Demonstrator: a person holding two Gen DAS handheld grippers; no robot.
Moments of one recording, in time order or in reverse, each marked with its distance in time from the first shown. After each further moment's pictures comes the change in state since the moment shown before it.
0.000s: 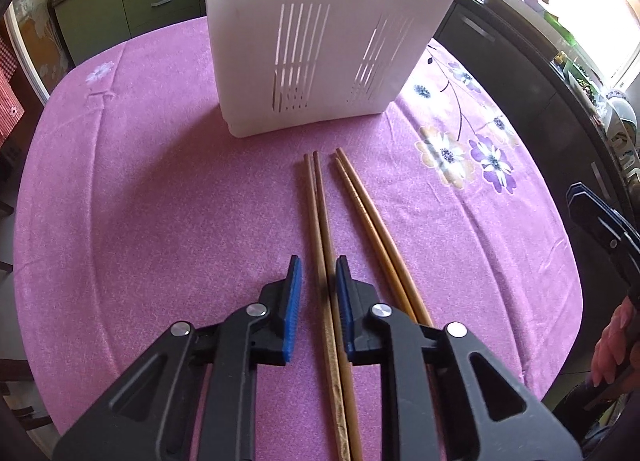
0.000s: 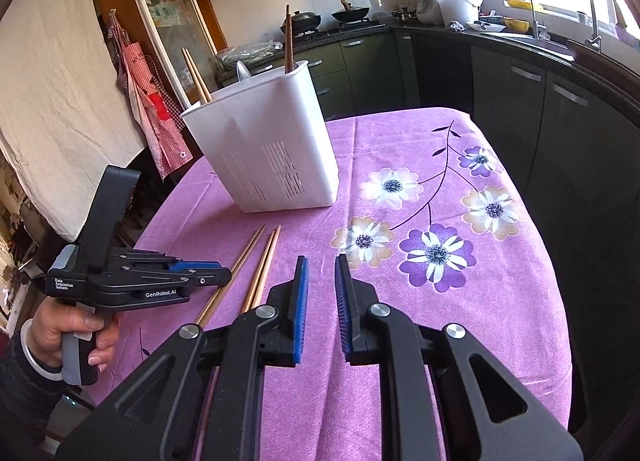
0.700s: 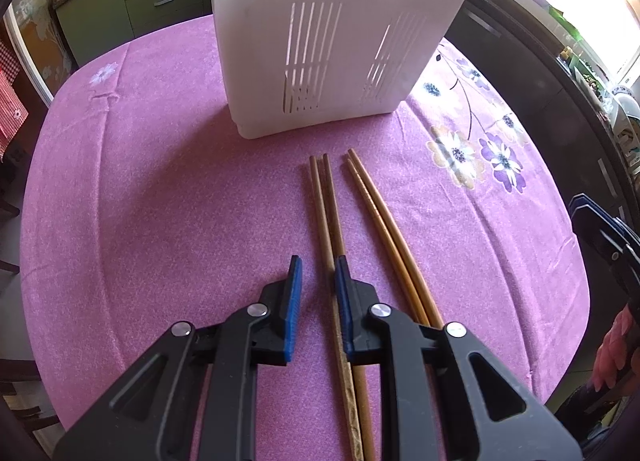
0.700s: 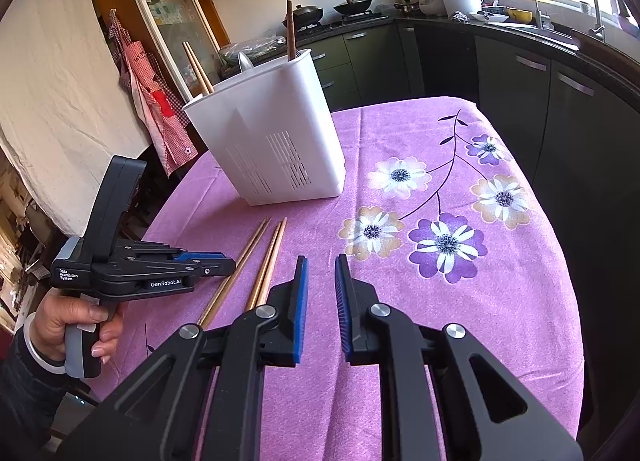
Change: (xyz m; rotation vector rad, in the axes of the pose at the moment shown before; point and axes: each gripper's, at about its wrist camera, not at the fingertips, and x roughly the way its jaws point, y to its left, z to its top) left arm -0.001 0.004 0.004 0.004 0.018 0.029; right arm 0.007 0.001 -0.003 0.018 0.026 0.022
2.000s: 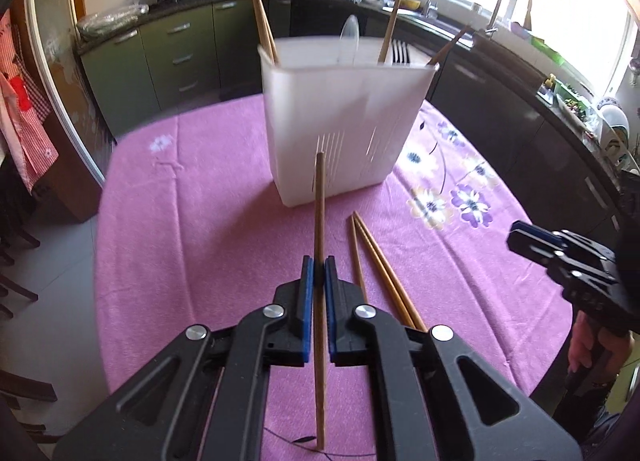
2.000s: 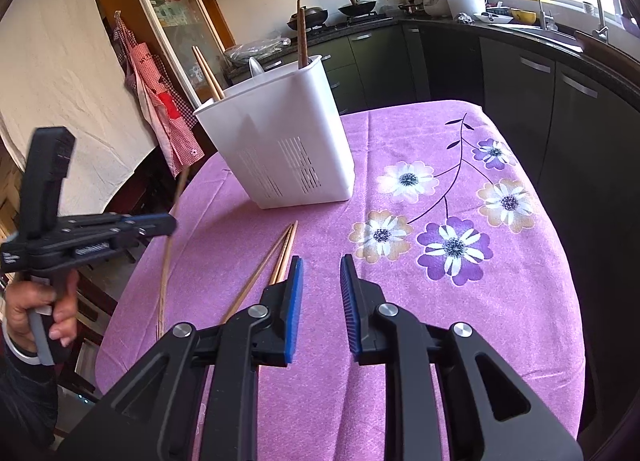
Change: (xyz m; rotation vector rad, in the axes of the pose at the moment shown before) left arm -0.103 0.007 -0.007 0.034 -0.225 0.045; right arm -0.003 0.006 0.003 -0.001 -0.001 0.014
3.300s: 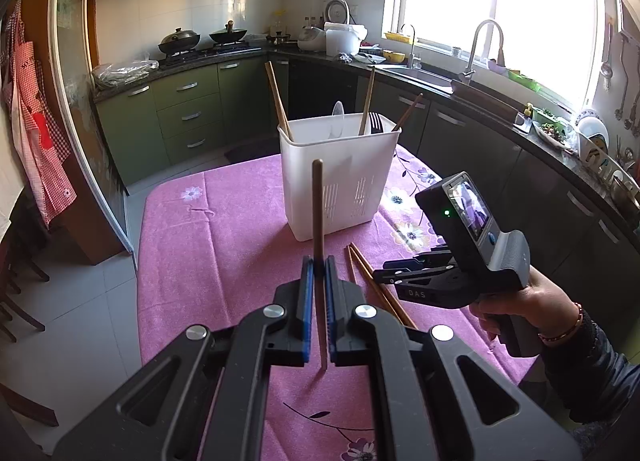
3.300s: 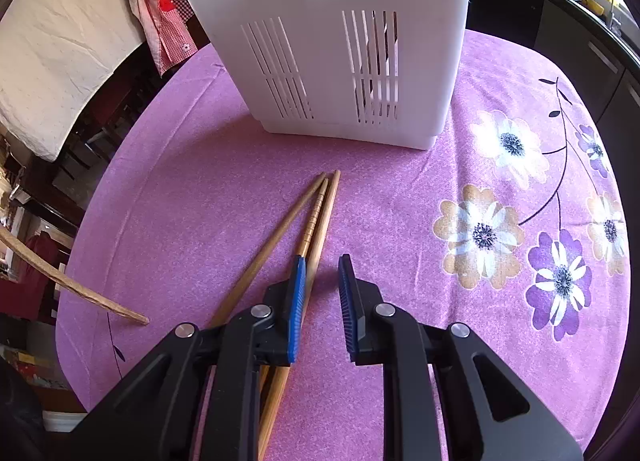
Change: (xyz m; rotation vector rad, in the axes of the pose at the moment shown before) left arm -0.080 -0.005 -0.030 0.041 -0.211 0.016; right arm 0.146 0.051 0.017 -0.154 0.378 -0.060
